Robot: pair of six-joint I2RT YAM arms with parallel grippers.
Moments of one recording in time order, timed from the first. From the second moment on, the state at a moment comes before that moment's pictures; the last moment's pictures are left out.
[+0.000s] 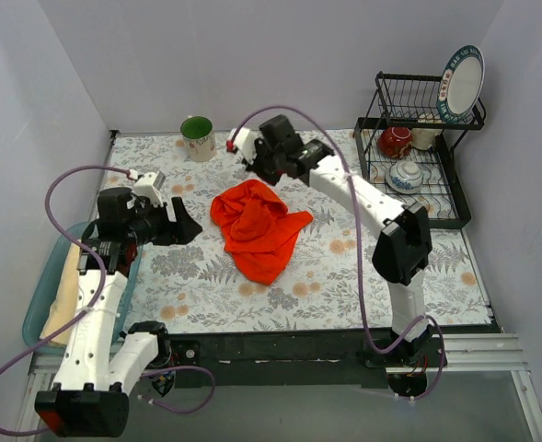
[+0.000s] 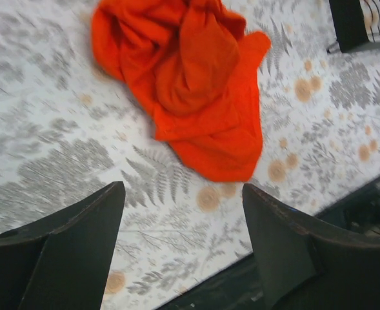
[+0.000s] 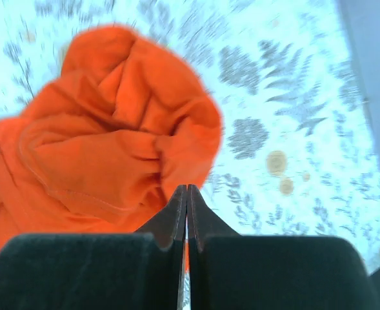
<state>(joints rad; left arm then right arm) -0.01 0.85 1.01 -0.73 0.44 -0.14 0.77 2.04 1.91 -0.64 -0.11 -0.52</state>
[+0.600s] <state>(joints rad) -0.01 1.08 0.85 -0.59 0.54 -0.40 0.72 2.10 1.86 -0.82 -0.28 -0.56</state>
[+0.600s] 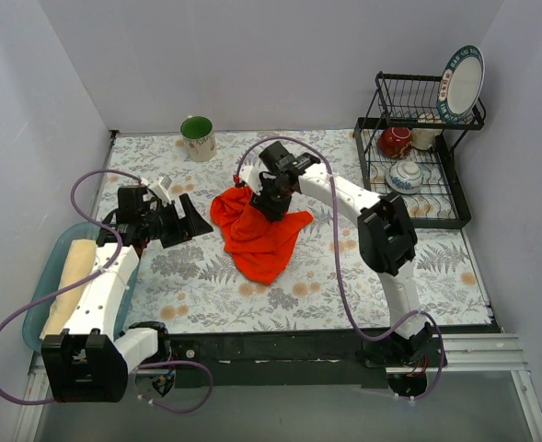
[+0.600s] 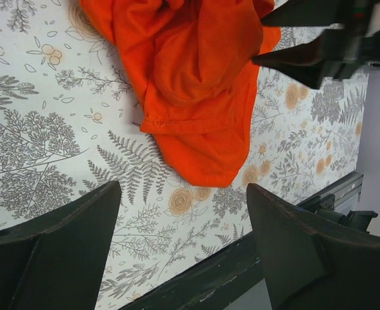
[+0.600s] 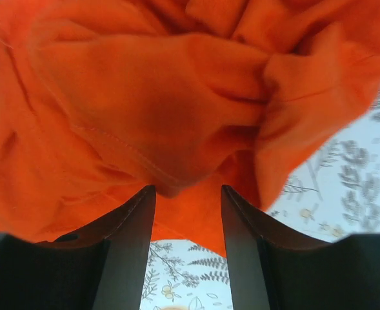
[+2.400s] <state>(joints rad) -0.36 1.60 0.87 -0.46 0.57 -0.42 0.40 2.02 2.20 -0.71 -0.51 -0.17</state>
